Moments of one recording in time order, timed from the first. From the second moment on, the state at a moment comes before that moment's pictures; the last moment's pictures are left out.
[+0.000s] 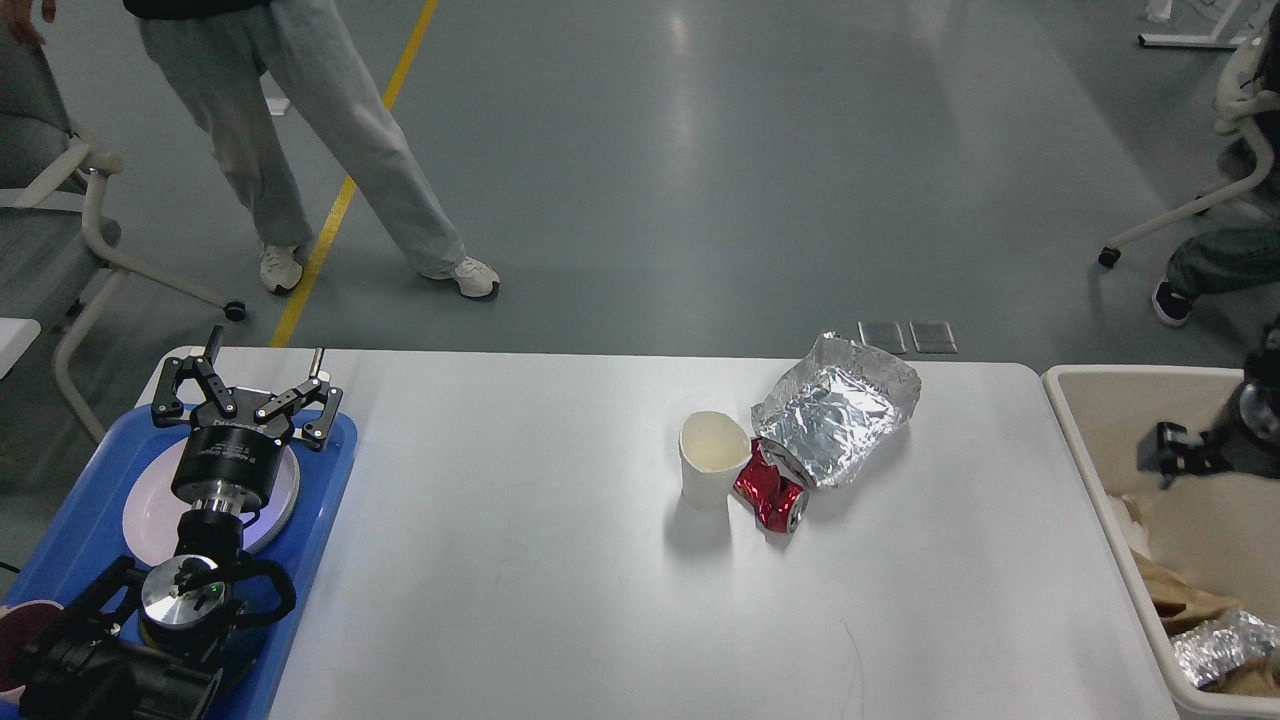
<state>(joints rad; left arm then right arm) -0.35 0.22 -1.22 -0.73 -0.20 -0.57 -0.21 1.66 -0.55 -1.33 1.02 -0.28 0.55 -0.22</state>
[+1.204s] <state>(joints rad) -0.35 0.22 -1.22 -0.73 -0.20 -0.57 -0.21 1.99 -0.05 -0.99 1.19 -0.23 0.54 -0.21</state>
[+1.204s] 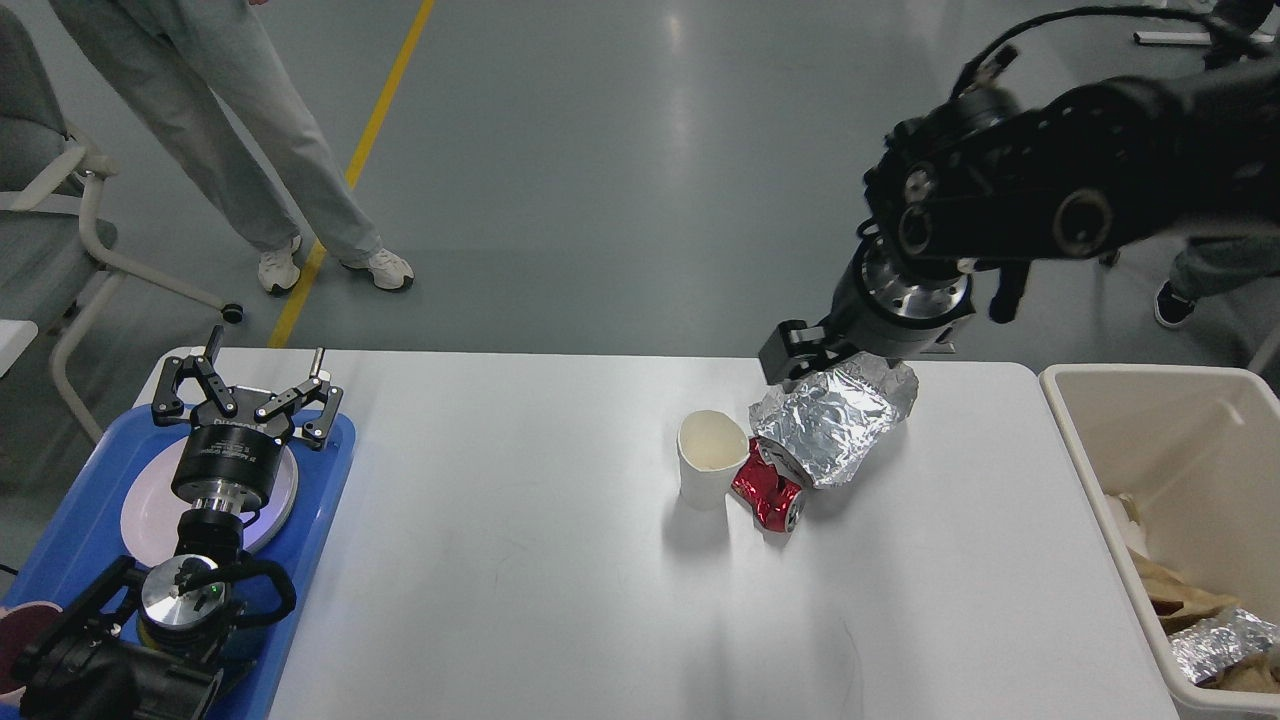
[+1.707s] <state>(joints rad) -0.35 0.22 -1.22 -0.73 -0.20 -0.57 -0.21 1.46 0.19 -0.95 0.58 -0.38 0.48 -0.22</state>
